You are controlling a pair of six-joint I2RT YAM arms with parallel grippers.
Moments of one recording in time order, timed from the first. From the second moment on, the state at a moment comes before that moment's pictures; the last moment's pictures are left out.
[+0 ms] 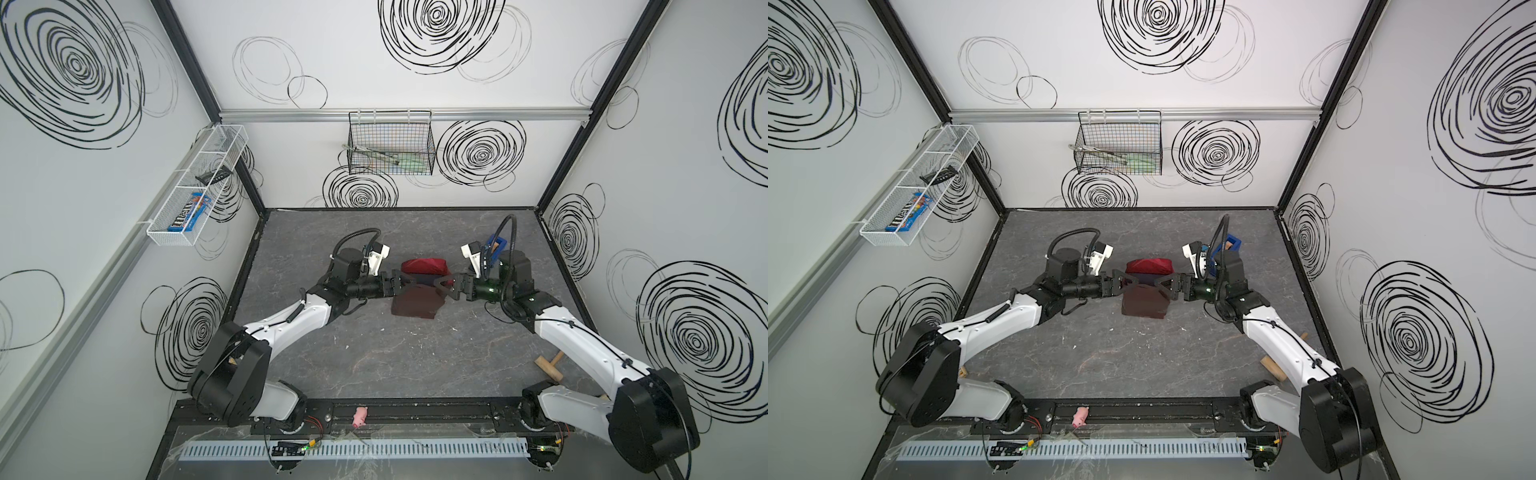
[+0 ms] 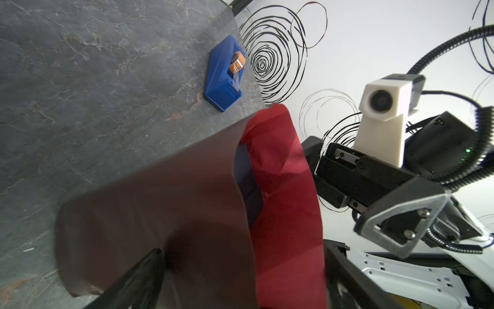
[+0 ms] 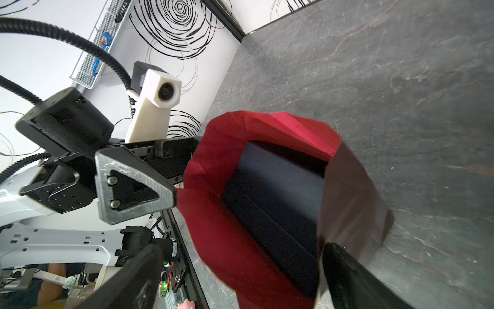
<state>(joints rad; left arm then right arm) -0.48 1.42 0.79 0.16 0.69 -0.72 0.35 1.14 0.71 -0.07 -0.73 0.44</state>
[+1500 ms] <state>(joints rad) -0.12 1.25 0.72 -0.09 0.70 -0.60 0.73 1.79 1.56 -0.97 -0.14 0.26</state>
